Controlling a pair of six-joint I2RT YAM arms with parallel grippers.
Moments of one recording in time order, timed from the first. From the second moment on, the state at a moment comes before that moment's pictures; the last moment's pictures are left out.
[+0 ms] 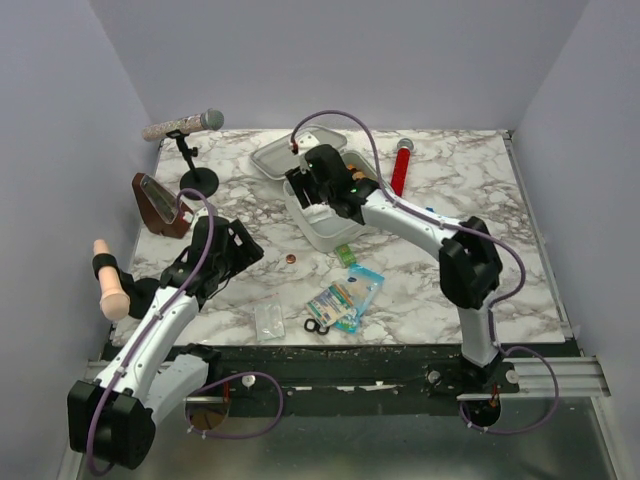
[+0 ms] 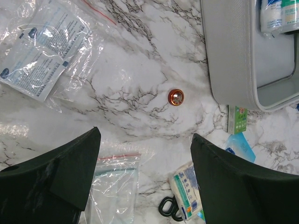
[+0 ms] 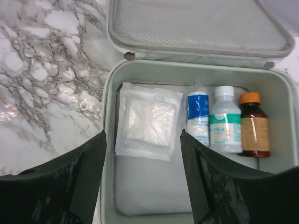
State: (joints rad) left arm -0.27 0.91 0.66 -0.51 -0.08 -0.76; right arm 0.78 2.09 1.77 -0.23 0.24 -0.04
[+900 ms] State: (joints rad) left arm -0.28 1.00 0.61 -0.35 0.05 -0.79; right arm 0.82 1.68 0.97 -0.05 0.21 0.17
